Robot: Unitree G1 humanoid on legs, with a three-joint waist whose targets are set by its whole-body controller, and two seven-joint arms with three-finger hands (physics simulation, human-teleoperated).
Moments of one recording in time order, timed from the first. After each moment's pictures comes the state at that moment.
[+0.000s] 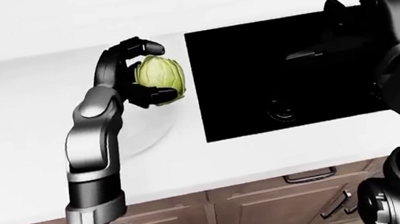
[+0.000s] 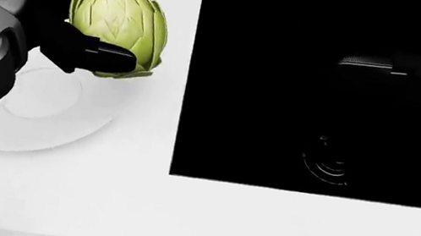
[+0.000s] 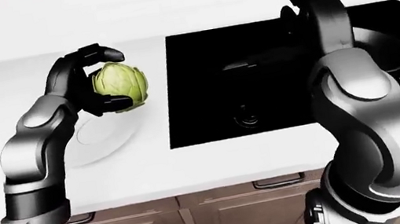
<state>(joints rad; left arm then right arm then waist) -0.83 0.26 0.12 0.08 -0.06 0.69 -0.17 -0.80 -0.40 -0.31 -0.67 0.34 1.38 -0.16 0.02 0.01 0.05</state>
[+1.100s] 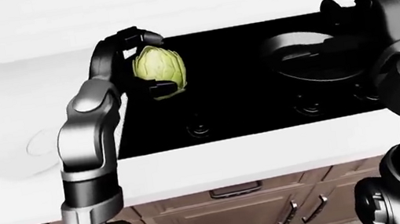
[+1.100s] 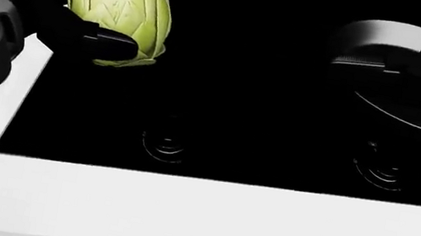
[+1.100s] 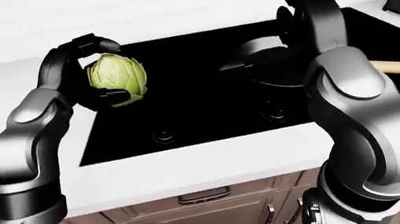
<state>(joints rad) -0.86 0.27 0.12 0.02 -0.08 0.75 -0.16 -0.81 -0.38 -0.29 -0.67 0.30 1.38 -0.14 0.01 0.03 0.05</state>
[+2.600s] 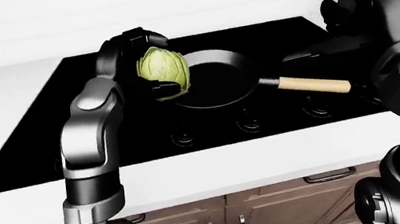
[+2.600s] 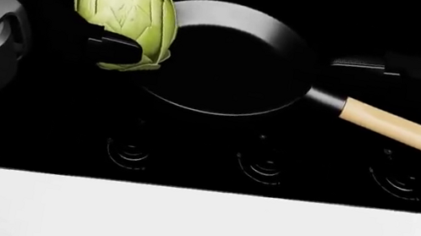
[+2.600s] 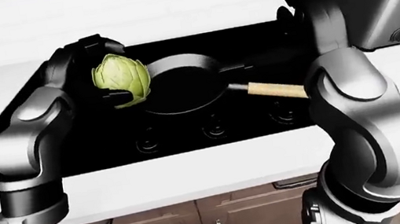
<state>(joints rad) -0.87 0.27 0.10 0.03 -0.09 0.77 -0.16 -0.81 -0.38 -0.29 -0.68 0.30 1.39 -0.13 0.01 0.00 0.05</state>
